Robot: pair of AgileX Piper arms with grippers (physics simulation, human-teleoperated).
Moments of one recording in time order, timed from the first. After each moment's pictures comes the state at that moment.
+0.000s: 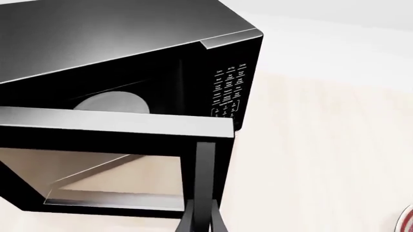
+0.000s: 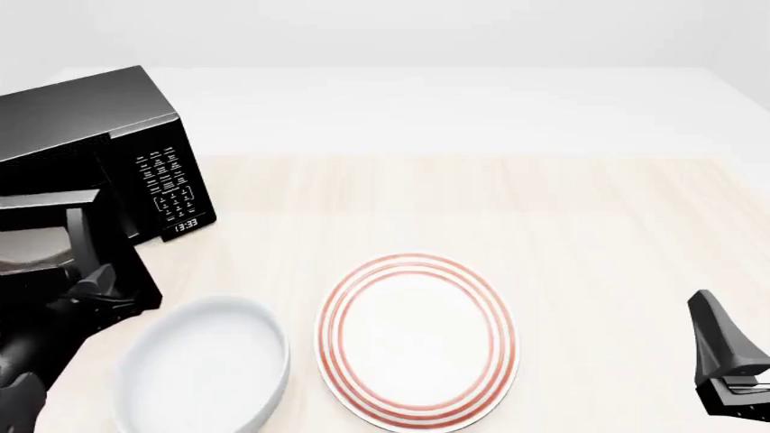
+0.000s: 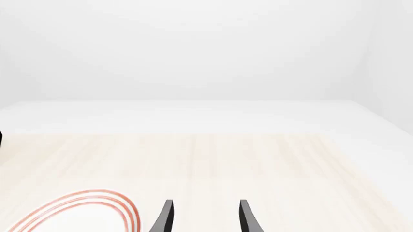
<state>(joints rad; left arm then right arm) 0.10 1.36 -0.10 -0.87 -0.01 0.00 0.02 -0.01 -0.01 0.00</state>
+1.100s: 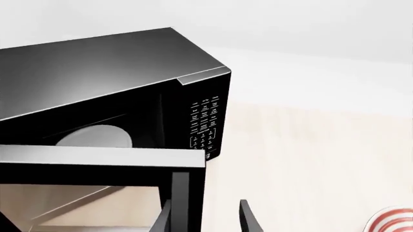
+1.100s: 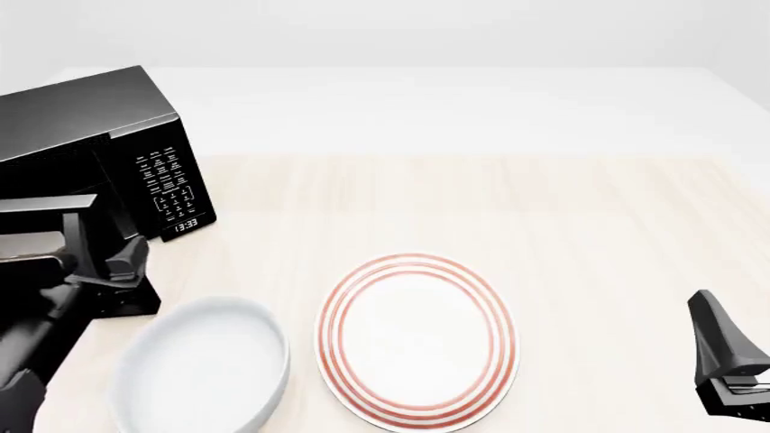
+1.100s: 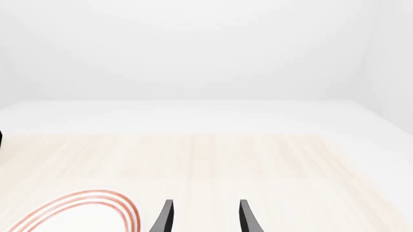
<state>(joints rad) 0.05 1.29 -0.11 -0.93 -0.04 0.00 0.02 -0.01 -0.01 0.00</state>
